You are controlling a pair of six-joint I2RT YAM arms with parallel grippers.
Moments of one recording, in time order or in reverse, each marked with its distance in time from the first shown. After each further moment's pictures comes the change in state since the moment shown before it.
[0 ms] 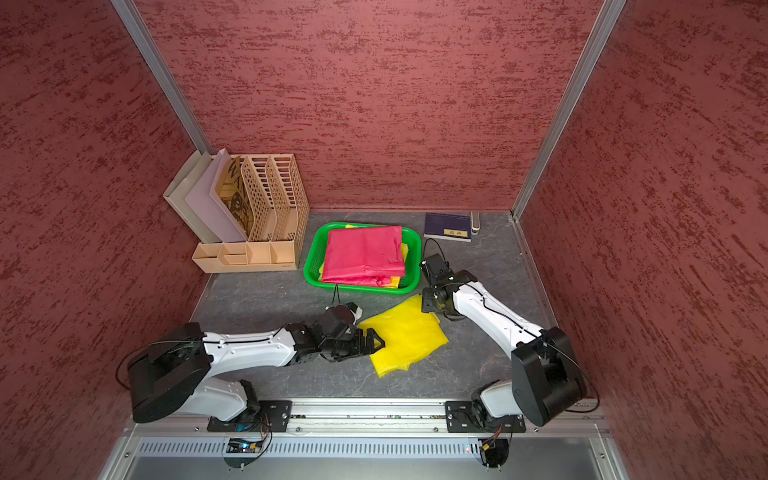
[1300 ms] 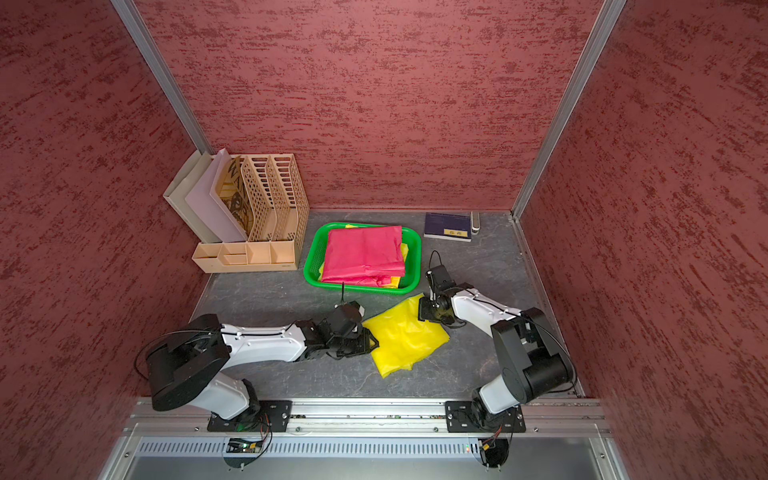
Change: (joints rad) left arm 0.006 0.074 0.036 -0.035 -0.061 0.018; right arm -0.036 0.091 -0.197 0.311 -0.271 -0.023
